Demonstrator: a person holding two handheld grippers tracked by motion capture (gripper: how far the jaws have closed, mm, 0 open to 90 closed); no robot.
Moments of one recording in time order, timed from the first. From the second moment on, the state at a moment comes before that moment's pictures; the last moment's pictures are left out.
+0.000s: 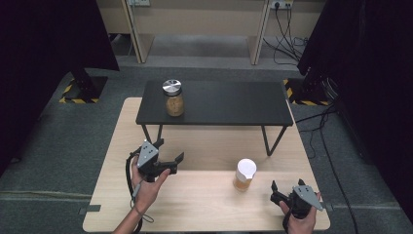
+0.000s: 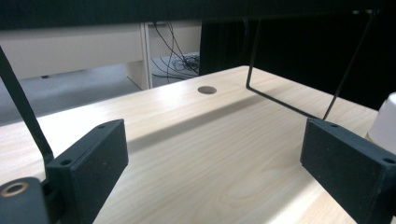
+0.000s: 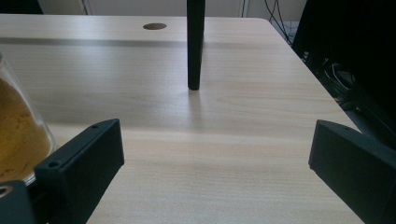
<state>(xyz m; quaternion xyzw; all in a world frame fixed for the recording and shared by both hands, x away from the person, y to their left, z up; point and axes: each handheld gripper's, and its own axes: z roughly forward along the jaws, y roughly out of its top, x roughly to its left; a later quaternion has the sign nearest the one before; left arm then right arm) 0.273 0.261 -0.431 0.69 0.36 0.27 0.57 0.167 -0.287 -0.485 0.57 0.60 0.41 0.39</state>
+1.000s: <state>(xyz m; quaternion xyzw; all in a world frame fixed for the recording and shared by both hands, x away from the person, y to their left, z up) 0.267 0.259 -0.497 0.70 0.41 0.25 0.53 0.167 -0.287 -0.486 0.56 0.60 0.41 0.39</state>
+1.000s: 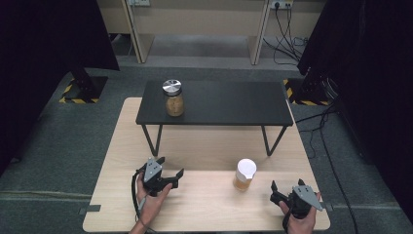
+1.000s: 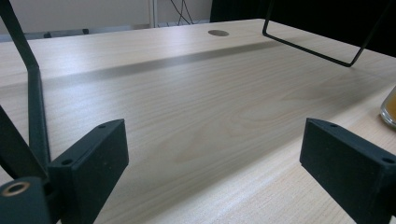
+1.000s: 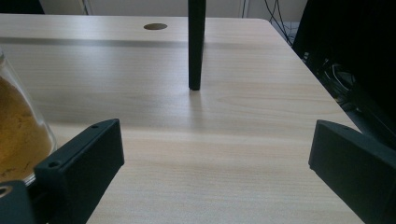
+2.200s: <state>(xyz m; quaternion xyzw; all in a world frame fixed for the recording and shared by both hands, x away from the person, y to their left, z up) 0.266 0.265 -0.499 0.68 0.43 0.23 0.55 0.167 -0.285 -0.486 0.56 0.60 0.41 0.39</state>
